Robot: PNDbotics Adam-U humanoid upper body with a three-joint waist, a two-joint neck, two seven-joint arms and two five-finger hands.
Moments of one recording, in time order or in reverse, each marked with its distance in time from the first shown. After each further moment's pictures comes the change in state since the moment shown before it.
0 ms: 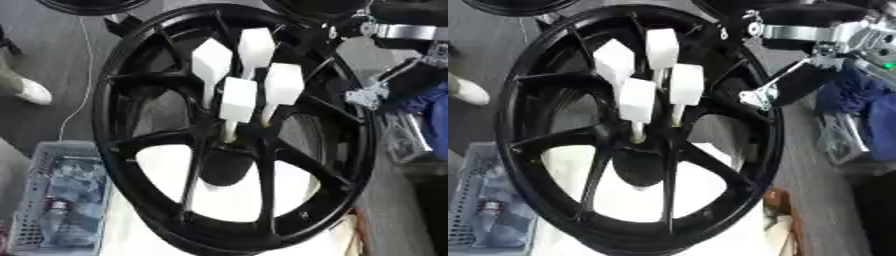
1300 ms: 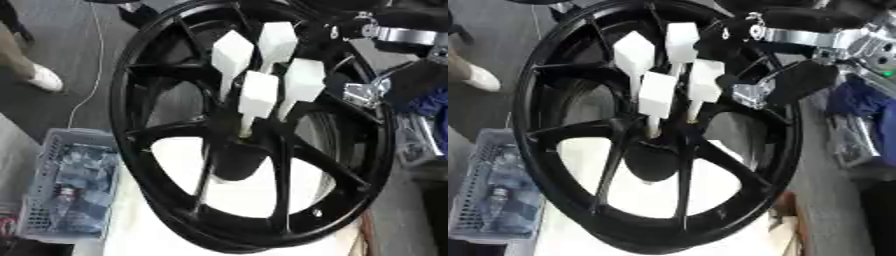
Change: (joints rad) left arm -0.017 0.000 -0.006 0.001 0.000 0.005 -0.001; right arm -0.002 0.047 0.038 0.000 0.021 0.026 -0.029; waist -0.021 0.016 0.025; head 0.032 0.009
